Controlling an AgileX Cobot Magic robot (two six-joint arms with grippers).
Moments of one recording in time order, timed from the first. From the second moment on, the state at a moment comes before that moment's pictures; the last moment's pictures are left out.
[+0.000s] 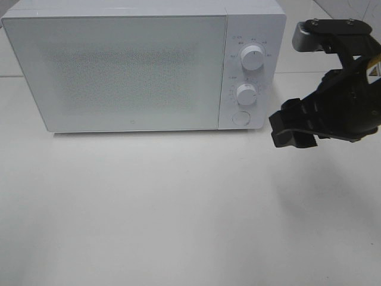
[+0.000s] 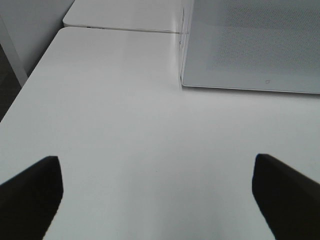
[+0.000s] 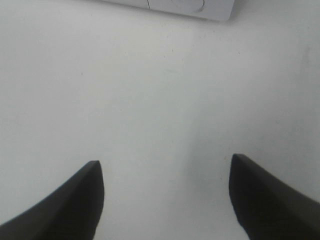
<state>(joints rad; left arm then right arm) 0.10 0.00 -0.51 -0.08 1.04 0.05 0.46 1.30 -0.78 -0.07 0.53 0.19</state>
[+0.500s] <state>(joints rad) 0.10 0.00 -0.51 -0.08 1.04 0.05 0.46 1.04 -0.78 -0.07 0.80 0.13</state>
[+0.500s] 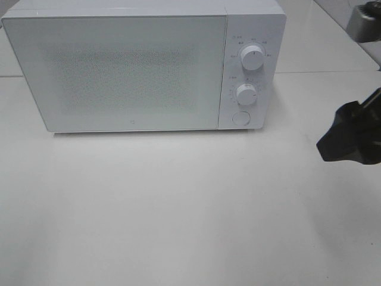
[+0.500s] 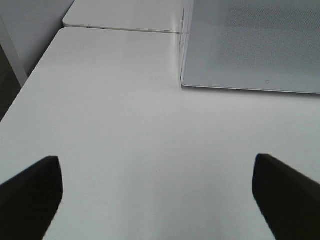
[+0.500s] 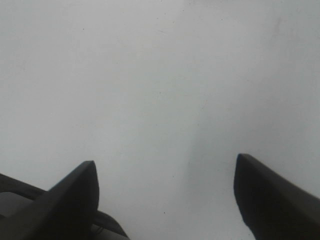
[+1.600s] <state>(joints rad) 0.10 0.00 -0.51 -0.08 1.04 0.05 0.18 0.12 -0.51 -0.08 1.02 0.12</state>
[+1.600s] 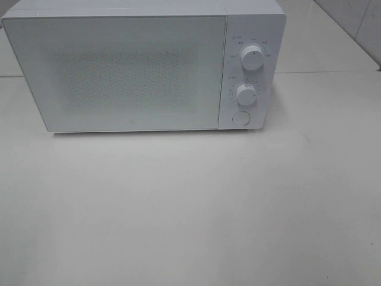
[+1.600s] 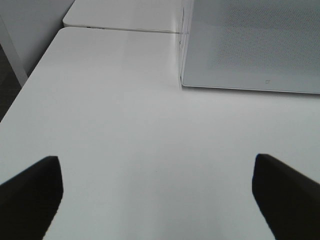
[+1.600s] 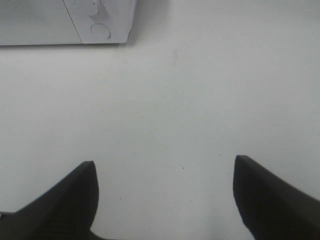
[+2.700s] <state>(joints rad) 0.10 0.00 -0.51 -0.08 1.04 0.05 0.18 0.03 -0.53 -0.08 0.94 0.11</state>
